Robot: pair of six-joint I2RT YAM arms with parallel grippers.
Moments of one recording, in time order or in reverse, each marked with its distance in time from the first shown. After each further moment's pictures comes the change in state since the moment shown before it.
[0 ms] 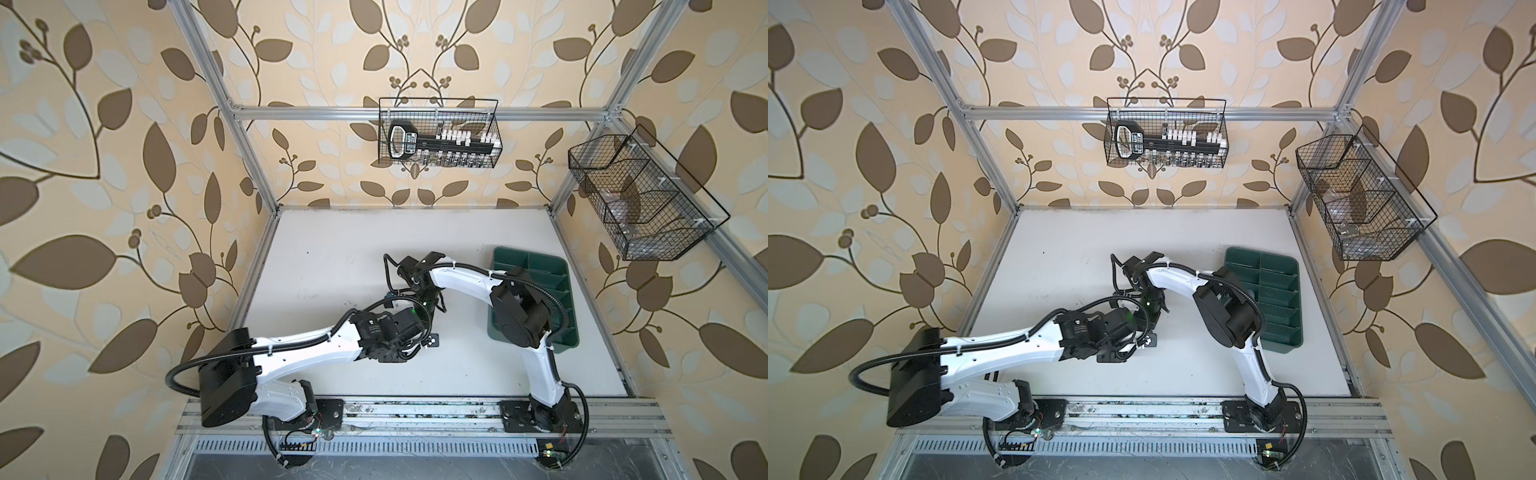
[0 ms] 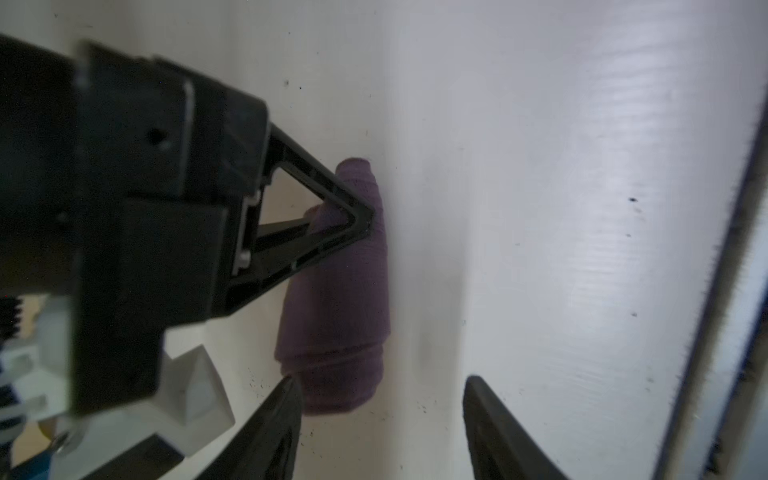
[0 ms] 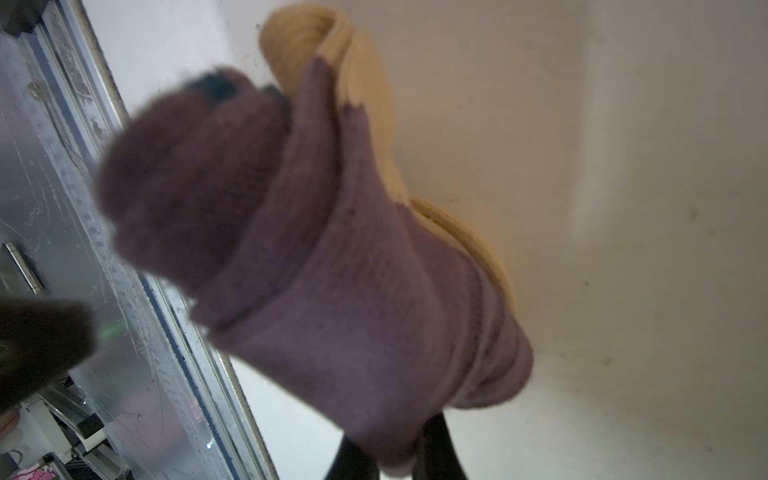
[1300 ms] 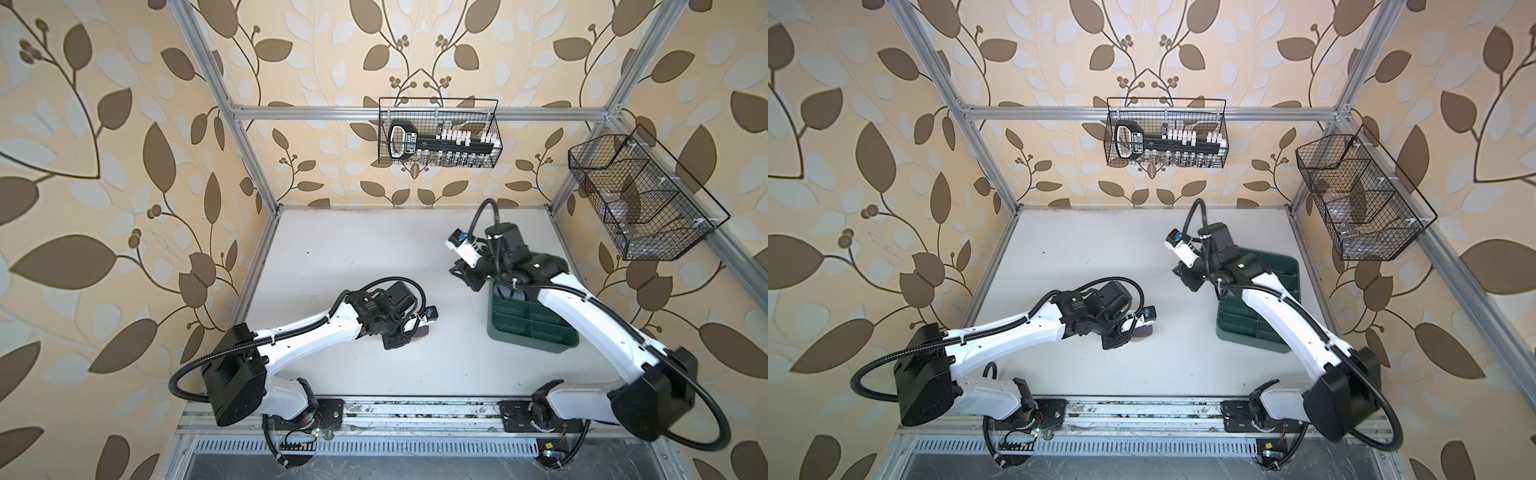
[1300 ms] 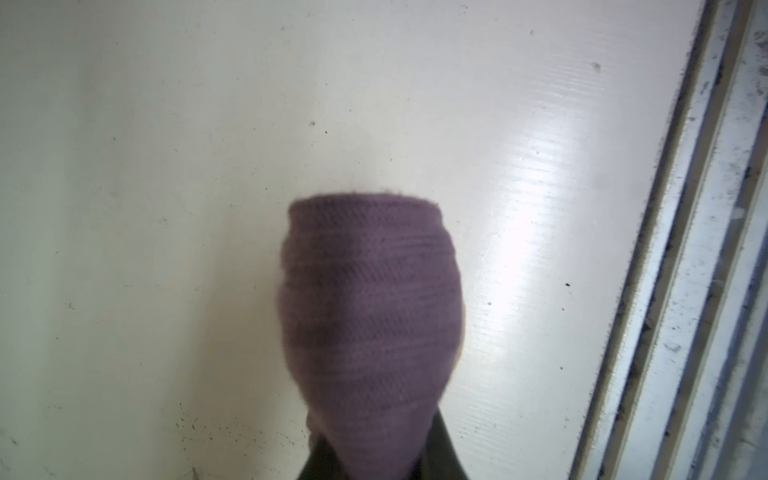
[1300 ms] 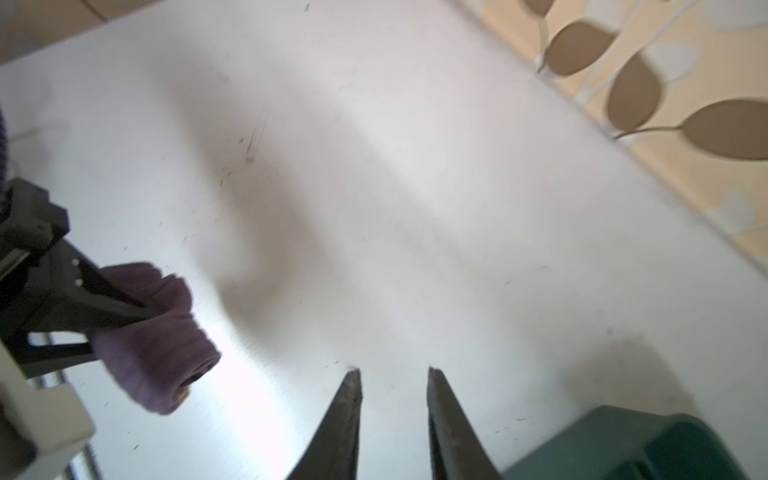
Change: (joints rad) left arm 0.179 -0.032 0.097 -0.071 0.338 -0.124; right arm -0.330 -0.912 -0.476 0.585 0.190 0.262
